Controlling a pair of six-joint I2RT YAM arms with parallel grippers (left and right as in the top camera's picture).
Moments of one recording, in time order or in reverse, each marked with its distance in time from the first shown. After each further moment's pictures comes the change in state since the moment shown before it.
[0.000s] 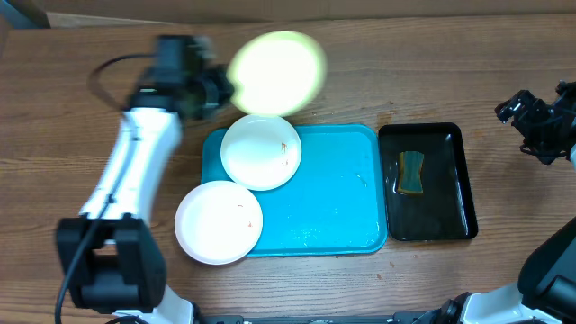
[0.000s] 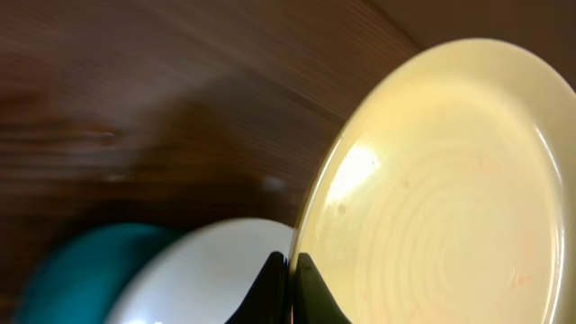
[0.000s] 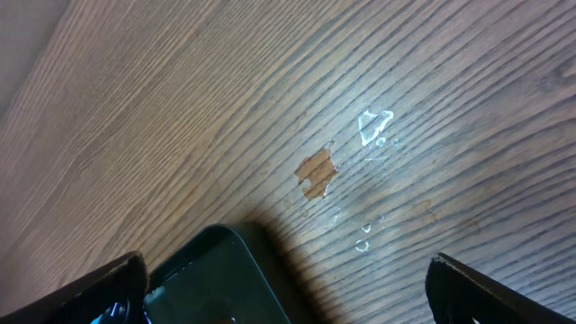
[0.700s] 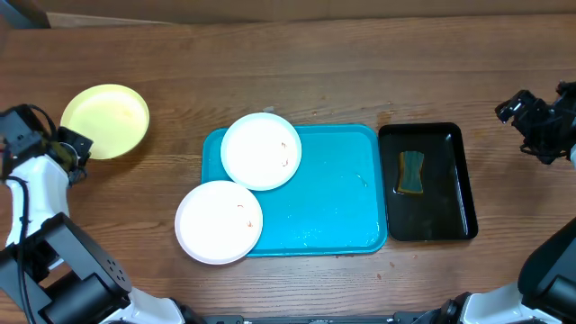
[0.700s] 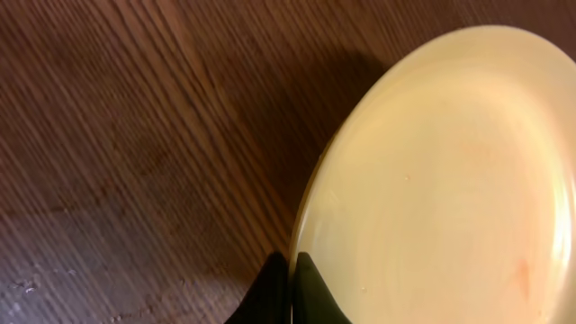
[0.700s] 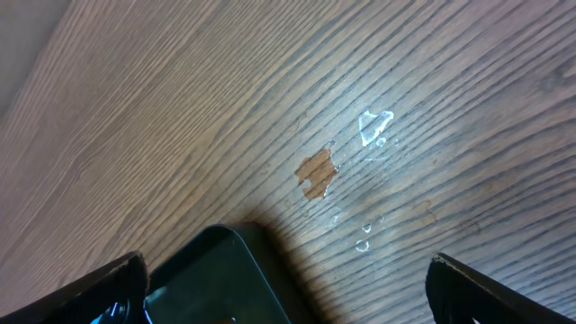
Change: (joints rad) left arm 0.579 0.000 -0.227 0.145 -0.325 0.085; right arm 0.000 0.000 0.000 0.000 0.000 0.000
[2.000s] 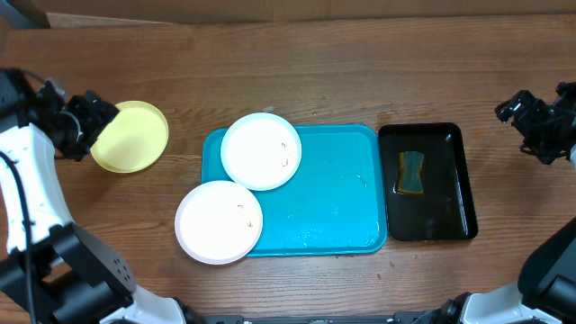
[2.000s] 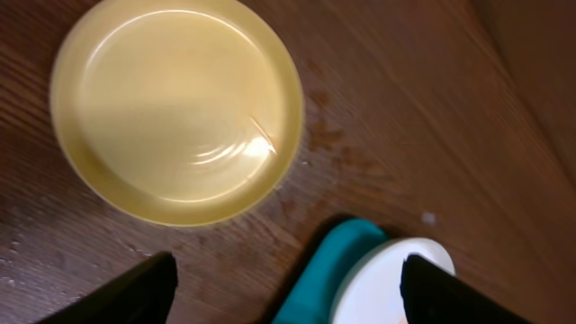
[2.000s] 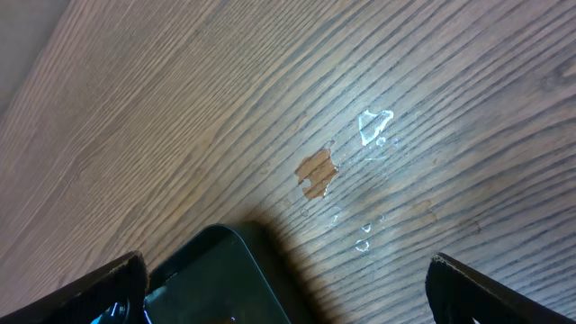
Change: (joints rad) left arm -0.112 -0.008 0.386 -0.571 0.345 0.208; right arm 0.000 0.000 0.000 0.000 0.000 0.000
